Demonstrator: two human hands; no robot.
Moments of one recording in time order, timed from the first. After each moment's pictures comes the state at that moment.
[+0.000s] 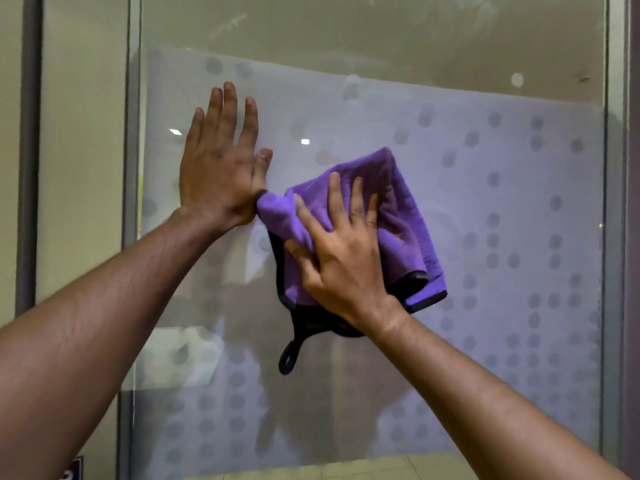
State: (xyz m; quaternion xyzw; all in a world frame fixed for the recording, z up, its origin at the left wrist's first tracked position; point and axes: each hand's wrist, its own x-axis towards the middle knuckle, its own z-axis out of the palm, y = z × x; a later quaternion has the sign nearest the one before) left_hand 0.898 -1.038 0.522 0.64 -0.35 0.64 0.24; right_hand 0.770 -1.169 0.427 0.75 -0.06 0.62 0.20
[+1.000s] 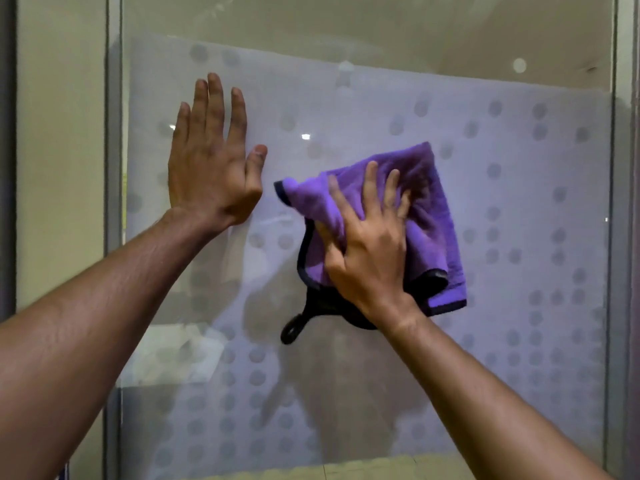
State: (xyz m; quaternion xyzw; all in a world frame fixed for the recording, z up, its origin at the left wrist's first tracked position) left_hand 0.898 -1.048 0.515 0.65 -0.33 0.64 0.24; right_hand 0.757 -1.194 0.426 0.71 -0.10 0.68 0.13
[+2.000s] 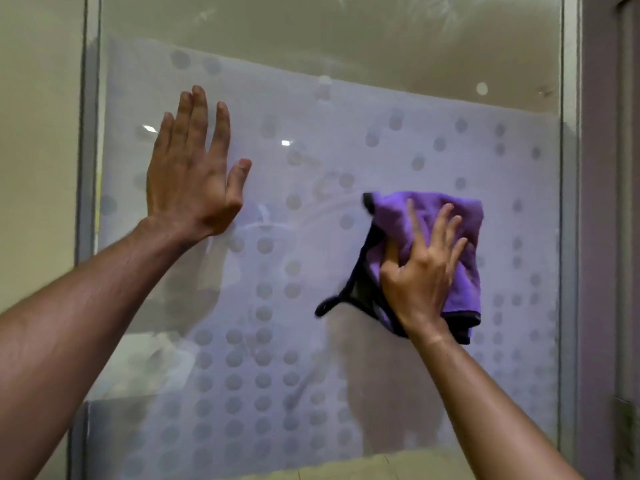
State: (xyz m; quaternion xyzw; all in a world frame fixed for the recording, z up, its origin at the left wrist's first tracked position) left_hand 0.895 -1.047 0.509 0.64 -0.34 0.64 0.25; right_hand 0.707 -1.261 0.405 0.64 -0.24 0.73 0.03
